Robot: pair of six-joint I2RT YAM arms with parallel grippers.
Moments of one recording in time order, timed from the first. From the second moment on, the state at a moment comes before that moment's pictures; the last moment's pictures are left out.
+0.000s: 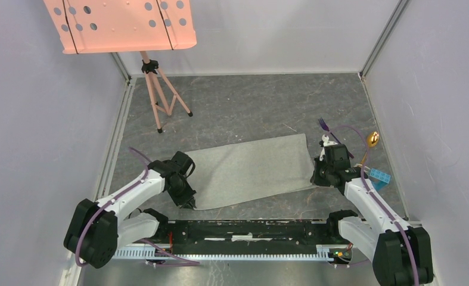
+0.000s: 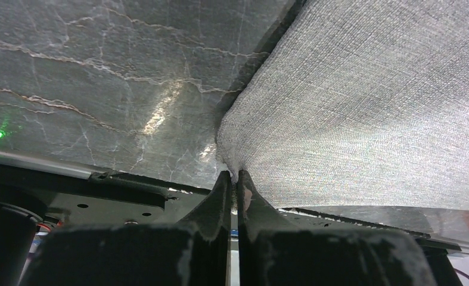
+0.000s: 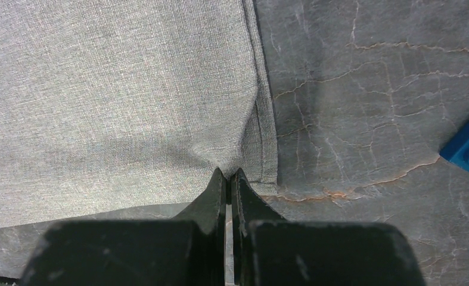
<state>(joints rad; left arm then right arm) -0.47 1.10 0.52 -0.90 0.10 -1.10 0.15 0.95 0.43 -0.51 -0.05 0.26</state>
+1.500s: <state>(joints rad) -0.34 1.17 0.88 -0.91 -0.16 -0.72 0.15 1.22 0.72 -0.34 -0.24 0.21</state>
